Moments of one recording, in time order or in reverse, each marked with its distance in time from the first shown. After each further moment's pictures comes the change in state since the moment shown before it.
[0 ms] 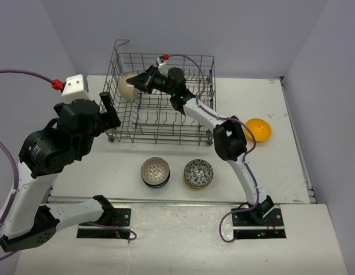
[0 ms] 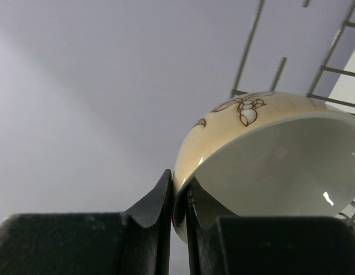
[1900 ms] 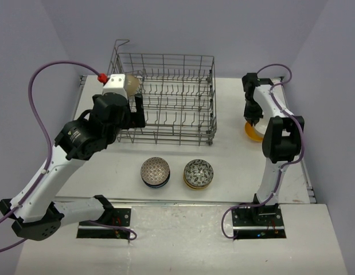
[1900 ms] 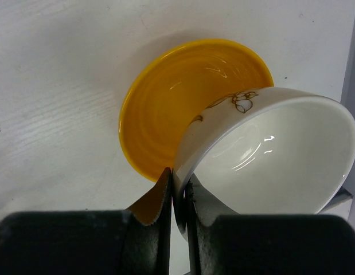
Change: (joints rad) left arm 0.000 0.084 -0.173 0.259 0.209 0.171; right arm -0.599 -0.461 -0.422 -1.650 0.929 -1.126
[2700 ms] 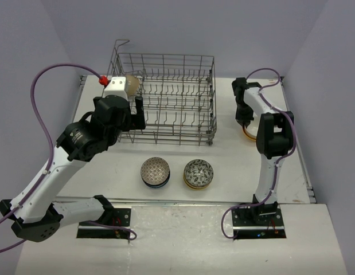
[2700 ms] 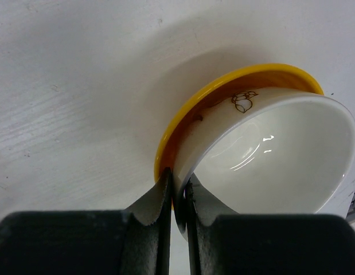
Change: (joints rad) left arm 0.000 -0.018 -0.048 0.019 -0.007 -0.002; right arm 0.060 0.097 -0.003 0.084 0.016 0.045
